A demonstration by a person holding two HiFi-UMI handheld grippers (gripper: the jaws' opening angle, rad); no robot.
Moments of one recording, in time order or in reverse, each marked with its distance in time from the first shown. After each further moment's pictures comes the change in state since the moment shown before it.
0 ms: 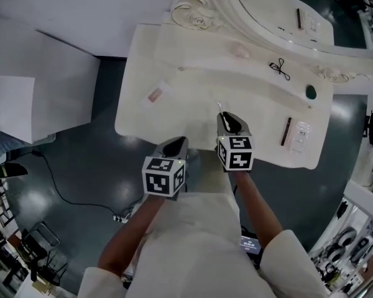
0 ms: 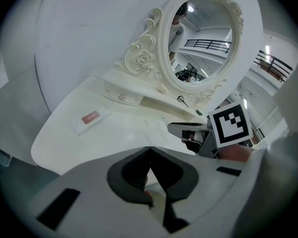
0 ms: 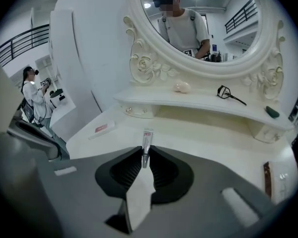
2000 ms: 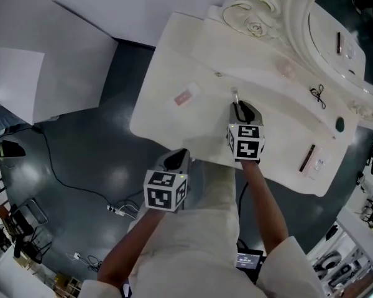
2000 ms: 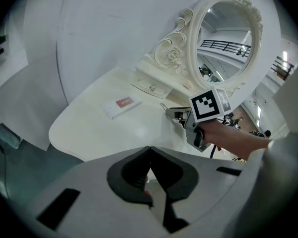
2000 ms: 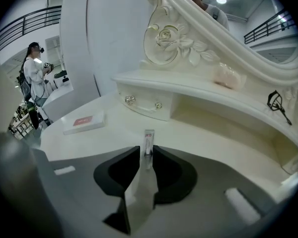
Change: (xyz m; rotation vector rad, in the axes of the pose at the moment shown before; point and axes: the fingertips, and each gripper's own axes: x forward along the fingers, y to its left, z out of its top) left arm -0.002 0.079 -0.038 -0.129 0.018 0.106; right arm 0.115 0.017 0.018 -0.191 0.037 -0.009
